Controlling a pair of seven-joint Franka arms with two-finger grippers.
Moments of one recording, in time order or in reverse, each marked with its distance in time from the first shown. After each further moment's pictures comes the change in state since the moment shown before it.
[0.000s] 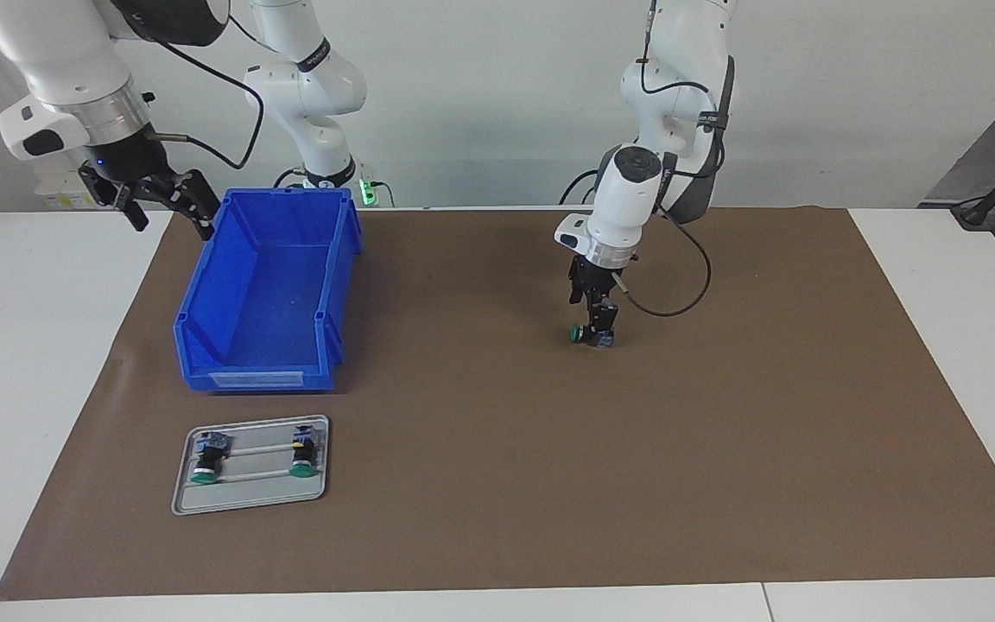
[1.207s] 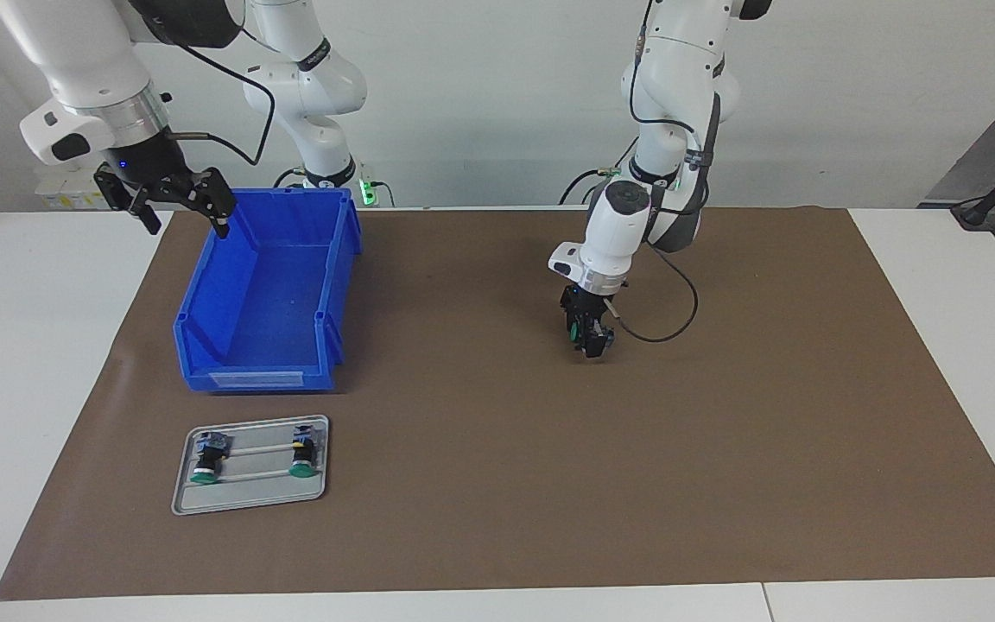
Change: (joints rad) left arm -0.005 0.128 0.009 0.006 0.000 0.156 -0.006; right arm 0.012 -0.012 0.014 -0.015 -0.003 -0.016 -0.033
